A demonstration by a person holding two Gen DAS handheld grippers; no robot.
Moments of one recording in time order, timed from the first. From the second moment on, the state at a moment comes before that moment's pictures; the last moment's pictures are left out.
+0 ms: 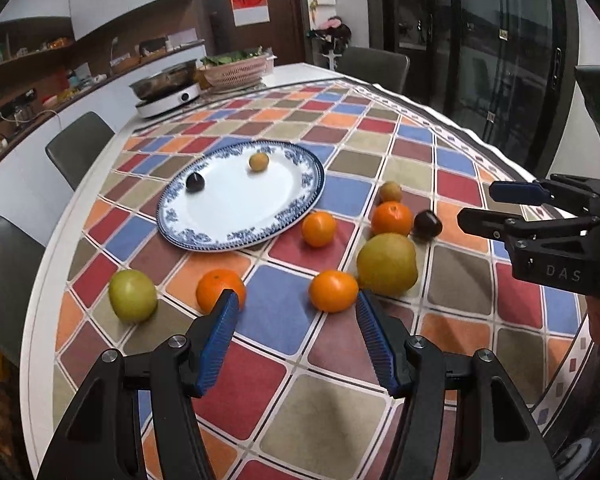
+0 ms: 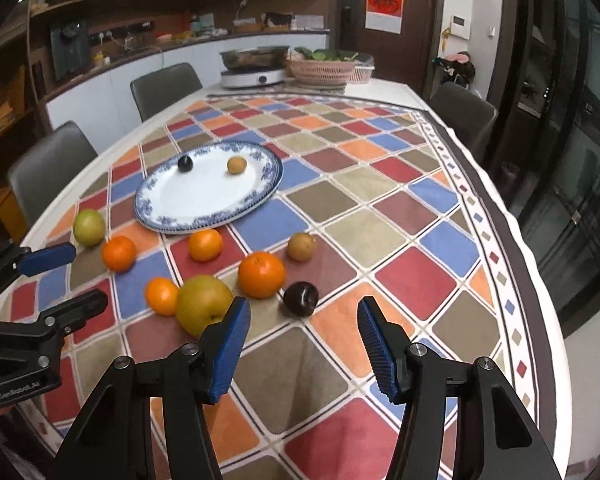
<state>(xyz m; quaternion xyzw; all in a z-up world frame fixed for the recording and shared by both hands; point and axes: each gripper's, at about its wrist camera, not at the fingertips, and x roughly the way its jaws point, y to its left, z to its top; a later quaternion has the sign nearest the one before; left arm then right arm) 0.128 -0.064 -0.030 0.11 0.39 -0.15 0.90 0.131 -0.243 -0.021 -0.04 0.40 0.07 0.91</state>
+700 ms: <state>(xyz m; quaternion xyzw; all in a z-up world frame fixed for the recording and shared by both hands) 0.157 -0.070 -0.067 0.11 0.40 -0.22 0.88 0.164 -0.238 -0.061 -0.05 0.43 0.07 0.90</state>
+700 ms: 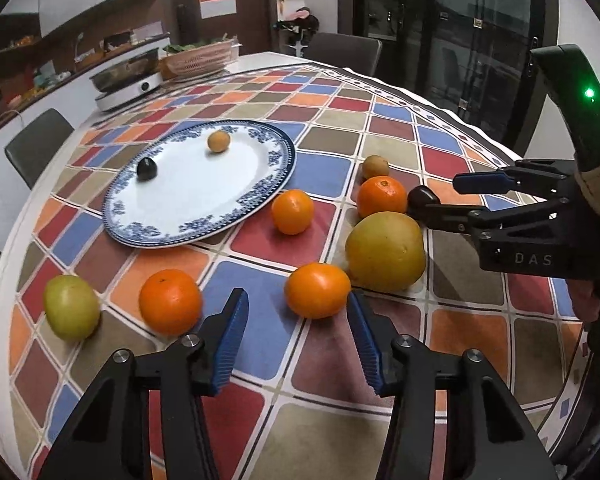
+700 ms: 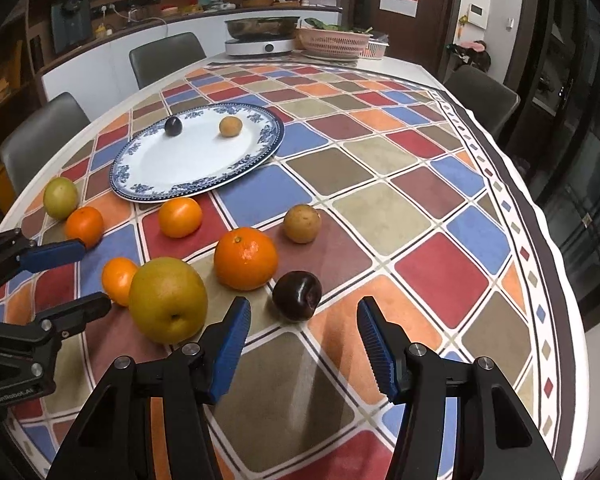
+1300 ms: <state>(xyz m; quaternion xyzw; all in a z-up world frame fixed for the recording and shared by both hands) 0.167 -0.082 -0.080 0.10 0.42 -0.24 0.87 0.181 -0.244 -0.078 -0.03 0.45 0.08 0.89</state>
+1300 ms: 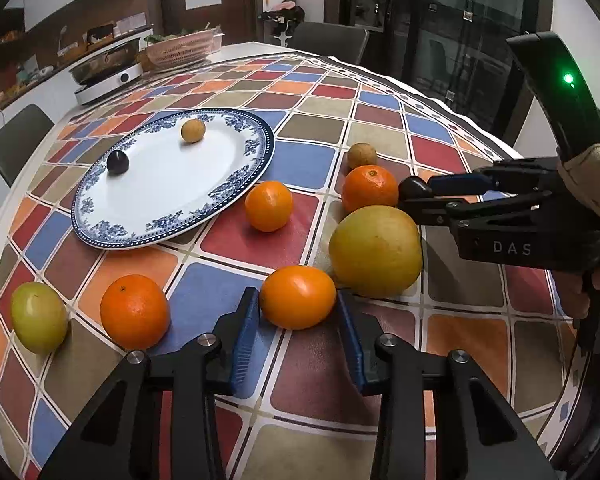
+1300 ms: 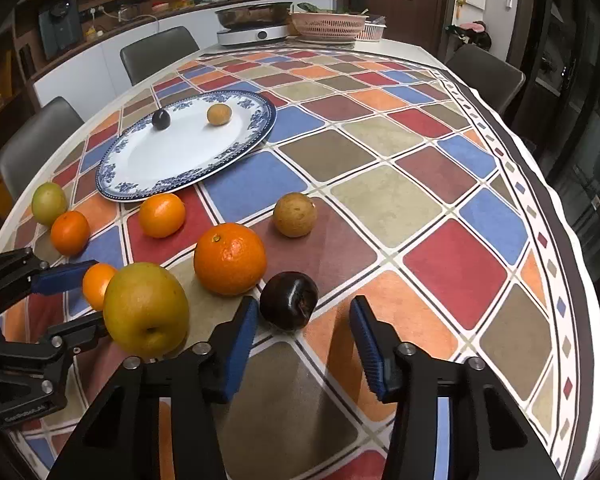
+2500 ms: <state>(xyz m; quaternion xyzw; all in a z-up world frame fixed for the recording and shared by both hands) 0.133 -0.062 -0.019 0.06 0.37 -0.19 0.91 0.137 -0.221 -0.016 -0.01 0.39 0.13 0.91</state>
